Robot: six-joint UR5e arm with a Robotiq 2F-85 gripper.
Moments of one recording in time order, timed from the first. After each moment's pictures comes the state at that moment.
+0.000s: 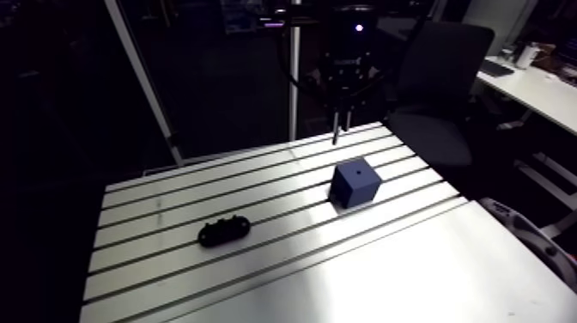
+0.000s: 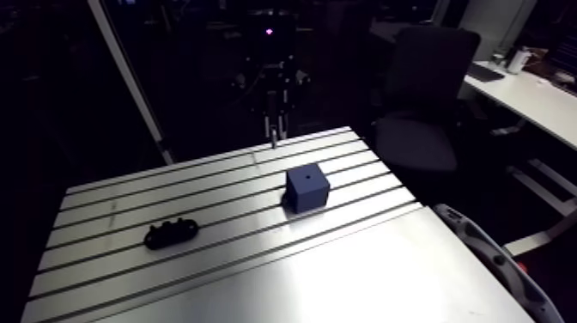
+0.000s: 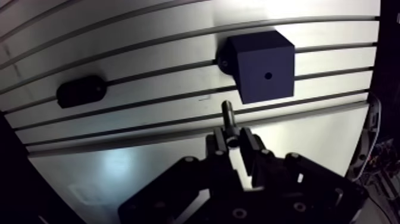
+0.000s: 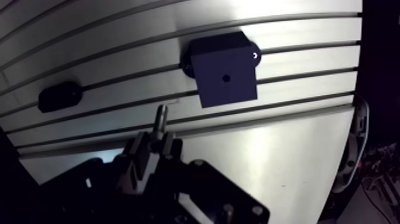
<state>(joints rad) -0.39 -1.27 1.55 -1.60 -1.61 -1.76</state>
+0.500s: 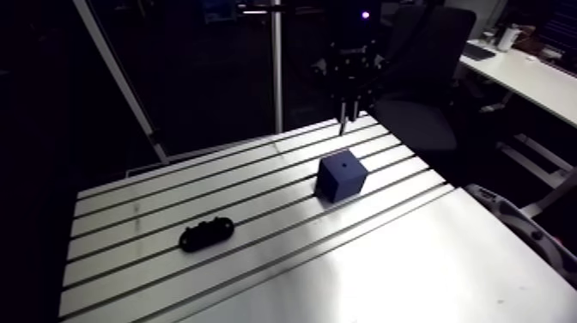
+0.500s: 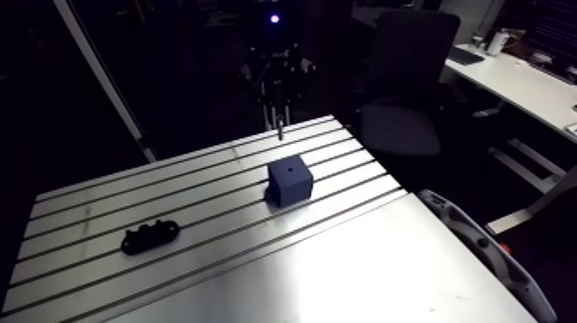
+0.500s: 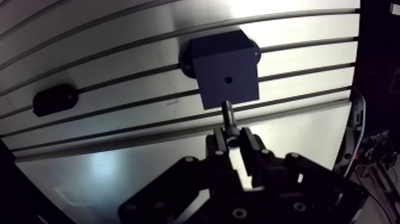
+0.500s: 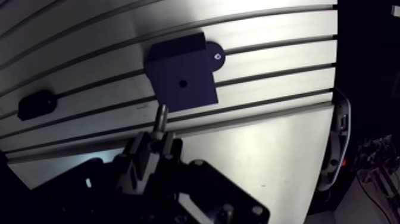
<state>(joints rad) -0.45 -1.23 1.52 -1.59 -1.65 -1.80</state>
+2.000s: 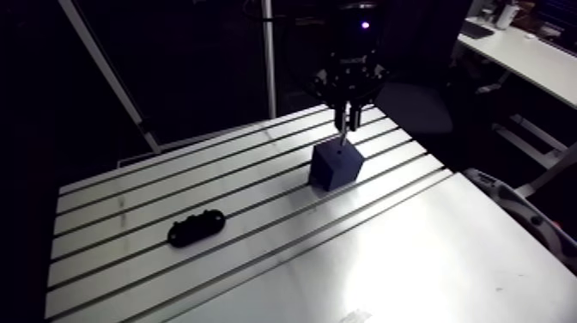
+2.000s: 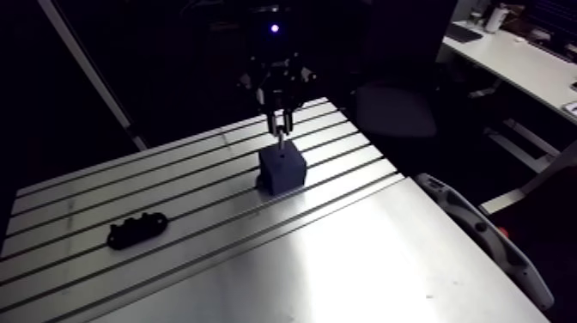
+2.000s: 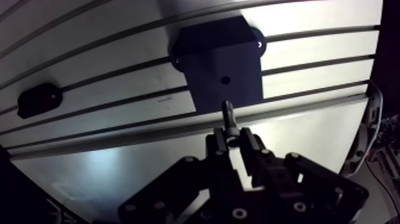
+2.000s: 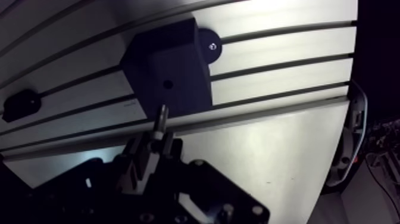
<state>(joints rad) -0.48 -1.17 1.54 -1.57 -1.66 -1.80</state>
